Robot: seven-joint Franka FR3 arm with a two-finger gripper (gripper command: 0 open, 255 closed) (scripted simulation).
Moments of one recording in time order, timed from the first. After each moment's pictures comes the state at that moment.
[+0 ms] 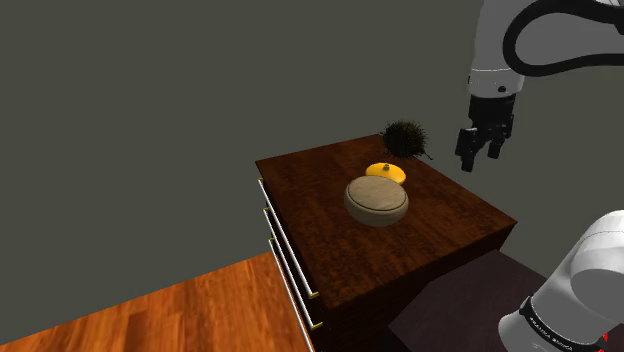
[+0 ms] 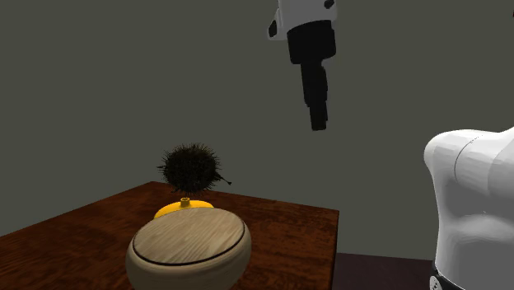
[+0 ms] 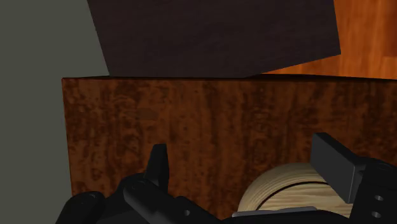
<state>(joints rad) -0.01 -0.78 0.00 -2.42 -0.06 1.47 0.17</state>
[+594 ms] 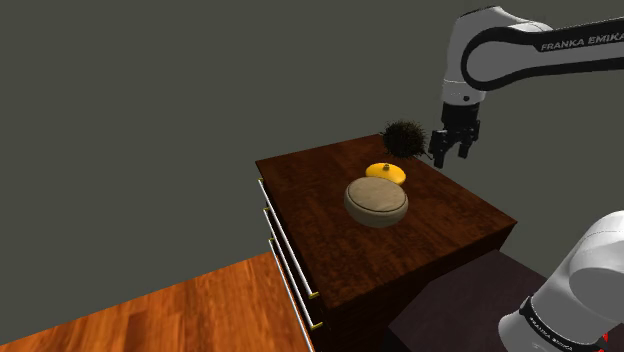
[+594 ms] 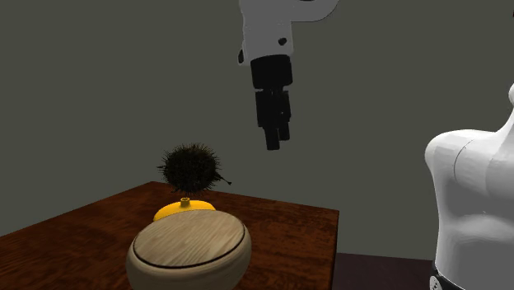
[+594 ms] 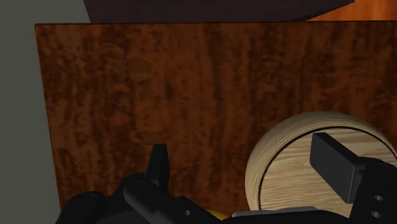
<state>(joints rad) -0.03 -0.58 -0.06 -2.39 -0.07 1.69 0.13</state>
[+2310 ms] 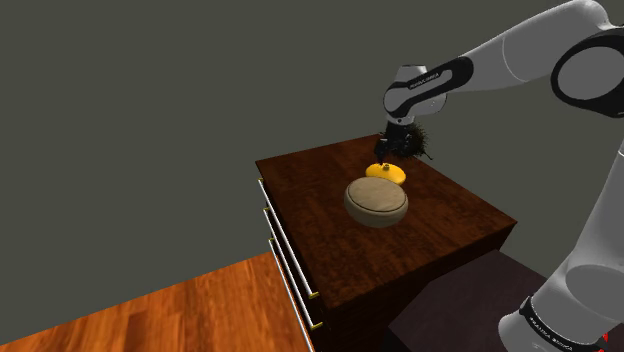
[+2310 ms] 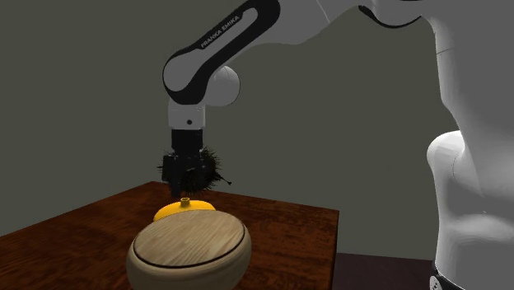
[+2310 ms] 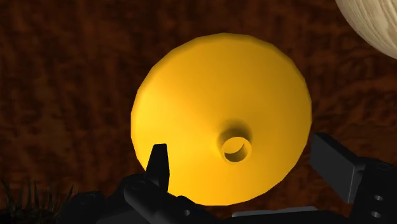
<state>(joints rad) -0.07 0.20 -0.18 -1.97 0.12 2.16 -0.08</state>
